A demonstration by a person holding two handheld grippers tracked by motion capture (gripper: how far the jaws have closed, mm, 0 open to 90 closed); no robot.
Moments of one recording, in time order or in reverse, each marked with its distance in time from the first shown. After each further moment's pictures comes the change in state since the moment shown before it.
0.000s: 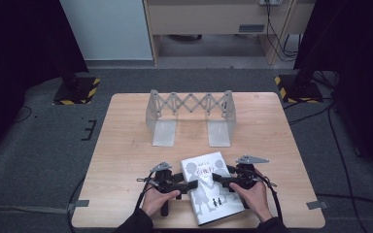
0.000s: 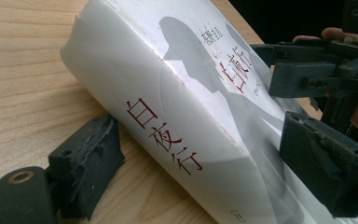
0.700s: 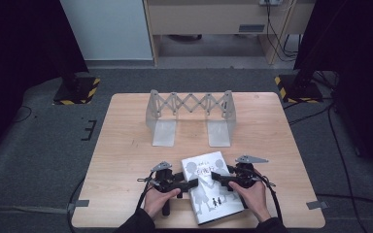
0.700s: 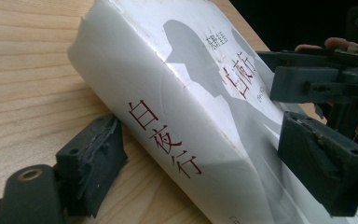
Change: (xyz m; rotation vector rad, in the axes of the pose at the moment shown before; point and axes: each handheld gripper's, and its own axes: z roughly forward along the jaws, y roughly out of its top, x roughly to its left) left arm -0.001 0.000 0.002 -0.020 0.020 -0.028; right arm 0.000 0.001 0.001 -0.024 -0.016 0.031
